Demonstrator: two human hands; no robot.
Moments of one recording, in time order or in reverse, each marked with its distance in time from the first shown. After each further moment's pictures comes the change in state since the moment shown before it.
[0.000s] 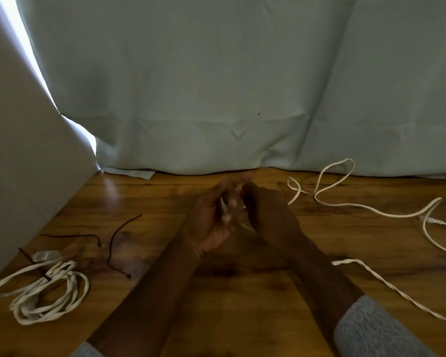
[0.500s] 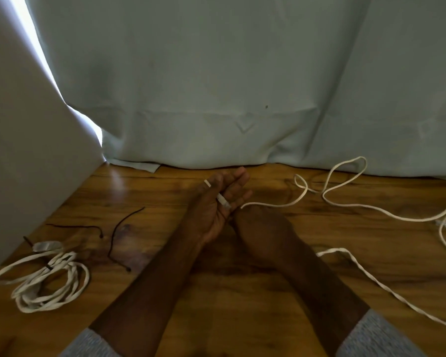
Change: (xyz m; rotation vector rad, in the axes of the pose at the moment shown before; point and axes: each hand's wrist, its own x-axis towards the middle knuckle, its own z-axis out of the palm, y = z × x) left_hand 0.012 -0.001 -0.011 0.091 0.262 0.205; right_hand -0.018 -0.016 0.012 -0.419 -0.215 -0.246
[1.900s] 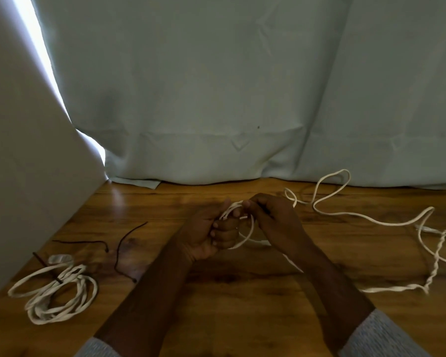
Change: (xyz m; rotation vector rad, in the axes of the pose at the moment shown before) left_hand -0.012 0.014 -0.020 0.067 -0.438 -0.540; right_hand -0.001 0.019 -0.037 0.956 0.297 0.374
